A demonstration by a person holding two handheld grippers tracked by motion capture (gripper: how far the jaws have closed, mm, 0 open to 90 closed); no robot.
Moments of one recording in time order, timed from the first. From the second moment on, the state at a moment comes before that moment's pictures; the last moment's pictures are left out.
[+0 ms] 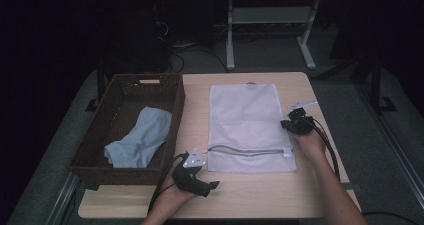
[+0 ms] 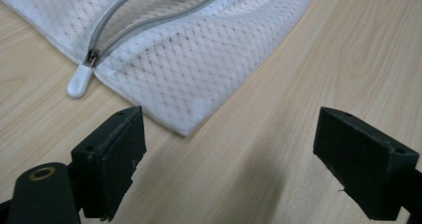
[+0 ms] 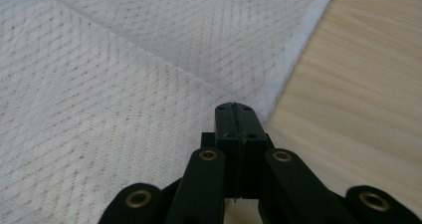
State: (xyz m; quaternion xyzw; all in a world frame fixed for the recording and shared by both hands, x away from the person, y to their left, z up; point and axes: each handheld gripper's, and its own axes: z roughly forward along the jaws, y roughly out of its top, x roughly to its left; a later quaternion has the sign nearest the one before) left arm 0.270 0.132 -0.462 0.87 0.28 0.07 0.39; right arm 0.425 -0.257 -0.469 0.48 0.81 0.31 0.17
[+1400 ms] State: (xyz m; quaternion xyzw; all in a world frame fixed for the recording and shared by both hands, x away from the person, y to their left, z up) left arm 0.270 0.129 -0.463 0.87 0.28 0.06 0.39; right arm 0.377 -0.323 -0.462 0.49 0.82 0.27 0.15
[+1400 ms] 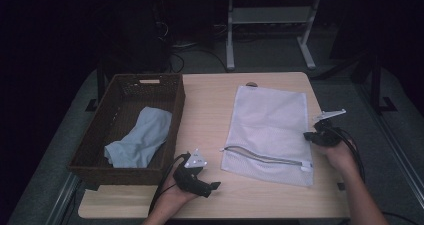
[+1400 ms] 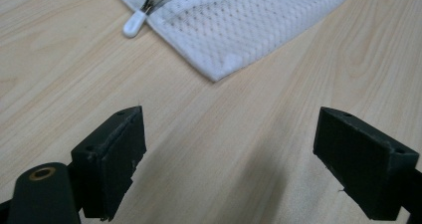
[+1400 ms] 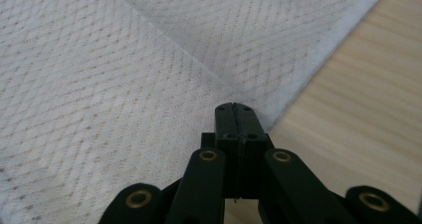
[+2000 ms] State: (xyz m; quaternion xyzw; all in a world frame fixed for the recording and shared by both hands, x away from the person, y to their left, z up) left arm 0.270 0.127 -0.463 0.88 0.28 0.07 0.39; right arm 0.374 -0.361 -0.461 0.53 0.79 0.25 0.18
